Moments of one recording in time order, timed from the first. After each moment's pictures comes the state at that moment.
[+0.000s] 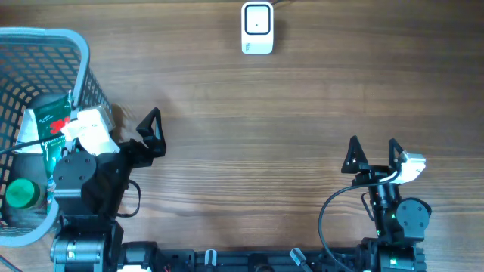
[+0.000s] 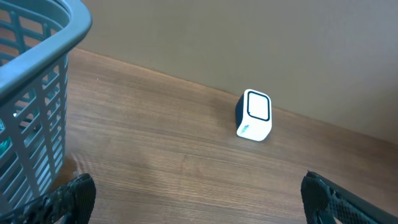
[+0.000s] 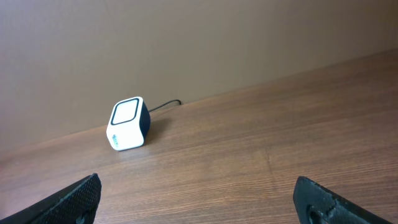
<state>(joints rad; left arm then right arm) 0.00 0.60 0.77 -0.49 0.09 -0.34 -0.09 0.05 0.01 0.00 -0.13 0.28</state>
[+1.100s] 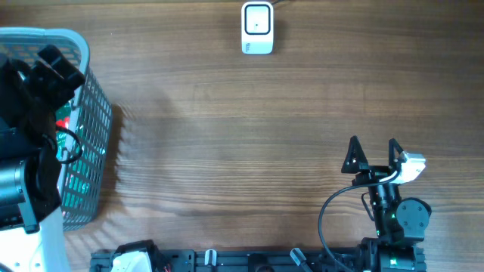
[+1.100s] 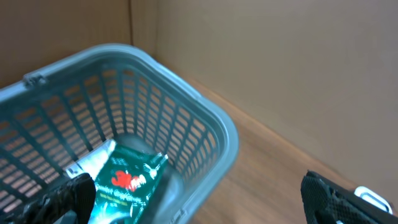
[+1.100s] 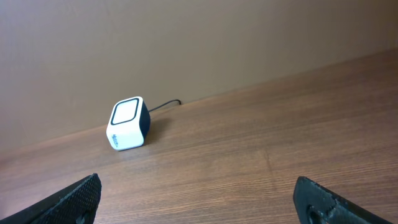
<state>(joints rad) 0.17 1.14 1.65 -0.98 -0.31 -0.38 -0.09 0.05 0.01 0.00 -0.13 0.28</state>
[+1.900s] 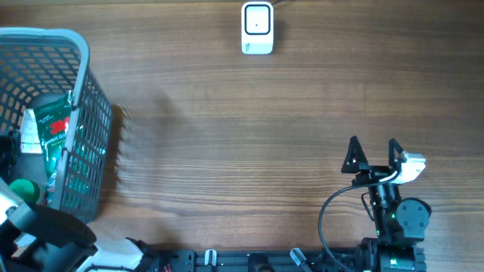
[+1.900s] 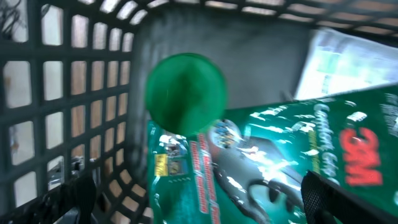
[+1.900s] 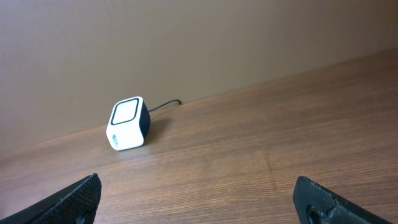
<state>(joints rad) 0.85 1.68 1.60 -1.41 -0.20 -0.83 -0.09 0.05 0.01 0.00 -0.13 0.28</state>
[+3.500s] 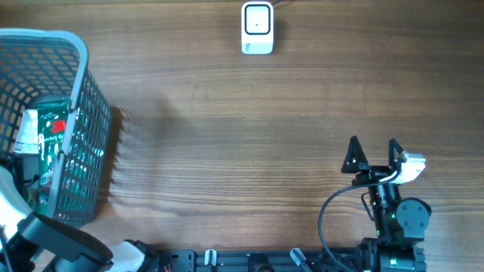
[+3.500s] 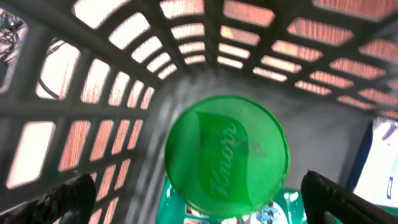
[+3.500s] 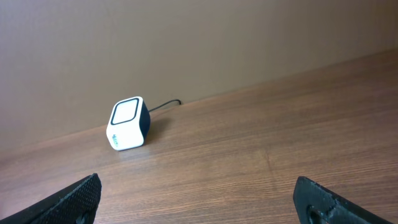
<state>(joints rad) 0.92 1.54 1.15 -0.90 -0.38 -0.83 -0.09 0.05 0.01 0.00 -0.13 0.28</state>
